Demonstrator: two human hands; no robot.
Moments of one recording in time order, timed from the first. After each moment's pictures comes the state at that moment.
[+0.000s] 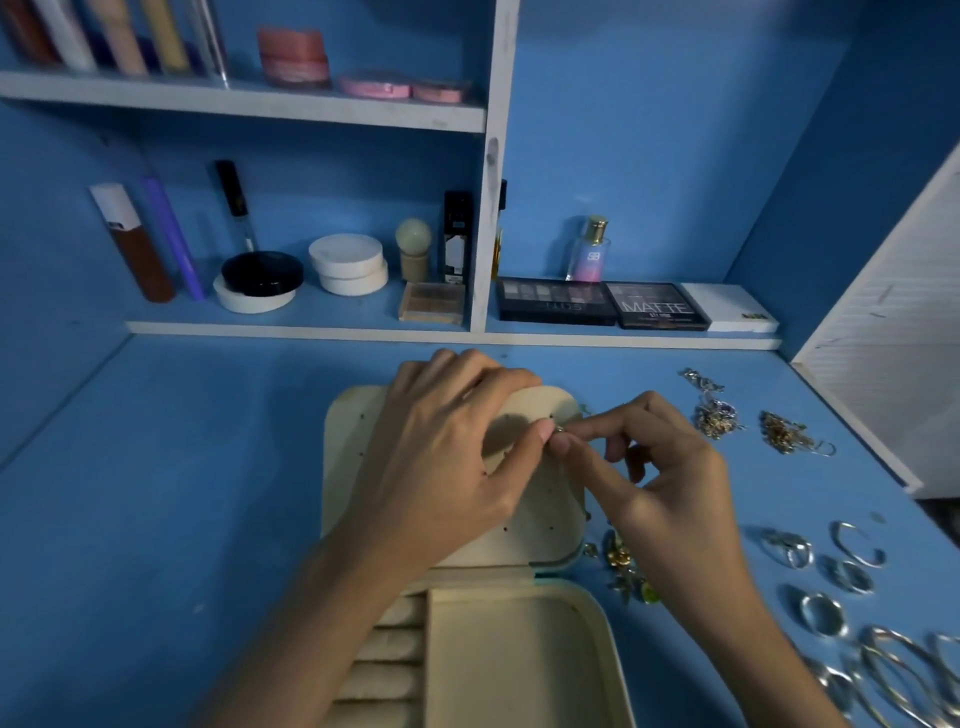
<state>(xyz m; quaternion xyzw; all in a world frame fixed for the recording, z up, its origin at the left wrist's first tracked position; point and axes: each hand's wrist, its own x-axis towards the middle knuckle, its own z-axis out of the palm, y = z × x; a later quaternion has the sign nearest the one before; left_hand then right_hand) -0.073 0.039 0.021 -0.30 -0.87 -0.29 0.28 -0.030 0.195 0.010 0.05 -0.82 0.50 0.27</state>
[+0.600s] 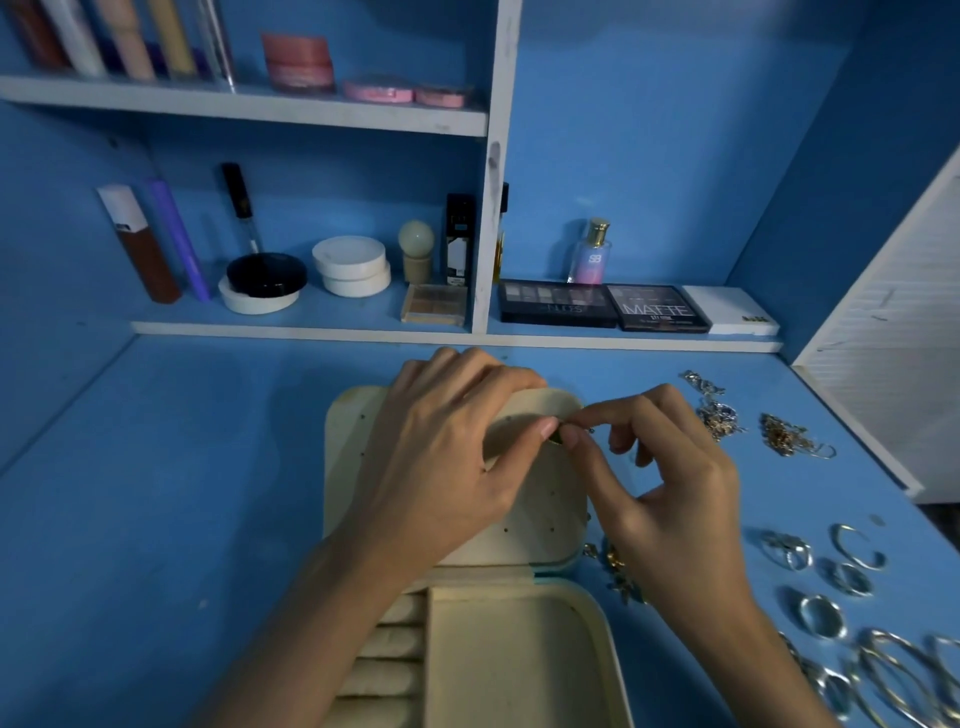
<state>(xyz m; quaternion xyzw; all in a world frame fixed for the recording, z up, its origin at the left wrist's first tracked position) -0.072 0.041 0.022 -0.30 -0.85 -0.28 0.31 -0.030 0.194 0.011 0.09 -0.84 0.38 0.37</state>
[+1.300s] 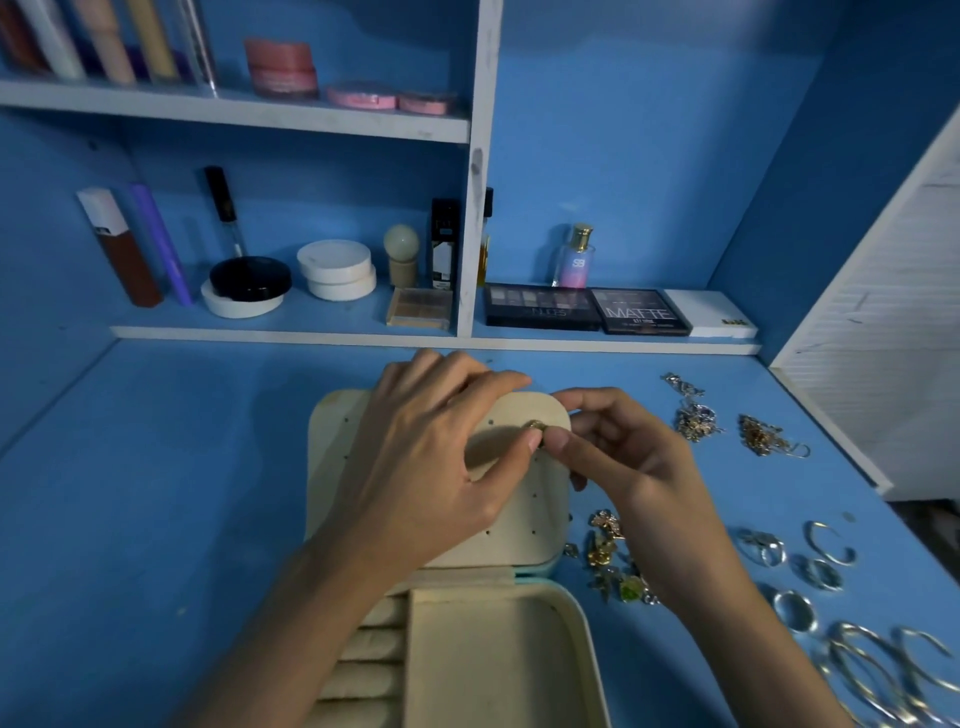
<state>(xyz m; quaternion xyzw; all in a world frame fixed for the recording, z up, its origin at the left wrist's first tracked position) -0.070 0.040 0.024 -0.31 -0.86 -0.27 0.29 -0.033 0.201 0.021 0.05 -0.69 0.72 0.09</state>
